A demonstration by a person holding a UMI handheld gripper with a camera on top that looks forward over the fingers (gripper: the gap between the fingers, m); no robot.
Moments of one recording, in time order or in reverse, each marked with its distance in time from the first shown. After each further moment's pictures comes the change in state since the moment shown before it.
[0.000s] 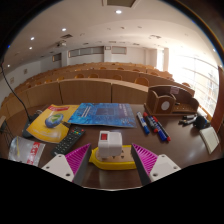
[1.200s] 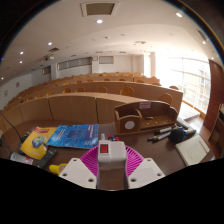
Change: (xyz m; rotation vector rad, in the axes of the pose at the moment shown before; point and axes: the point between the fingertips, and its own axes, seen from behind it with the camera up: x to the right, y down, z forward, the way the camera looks) arm 0.166 -0.054 -0.022 0.114 0.081 0.088
